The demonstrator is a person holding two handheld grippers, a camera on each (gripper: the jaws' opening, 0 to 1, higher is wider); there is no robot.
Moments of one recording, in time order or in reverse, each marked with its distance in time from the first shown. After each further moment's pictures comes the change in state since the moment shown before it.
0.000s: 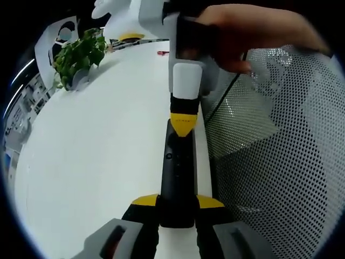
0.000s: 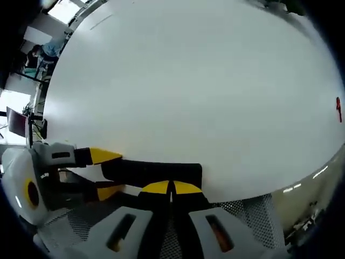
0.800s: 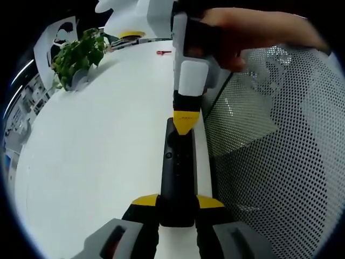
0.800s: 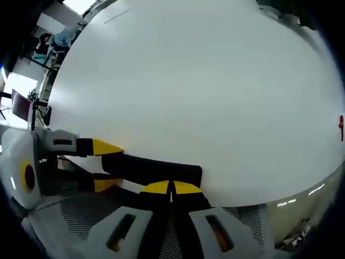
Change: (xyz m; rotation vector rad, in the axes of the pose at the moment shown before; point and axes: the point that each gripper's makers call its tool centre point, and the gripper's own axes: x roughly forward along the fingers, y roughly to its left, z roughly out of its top) left arm -0.001 0.000 -0.001 0.007 0.004 -0.001; right arm 0.002 0.001 0.002 -0.131 0.001 -0.015
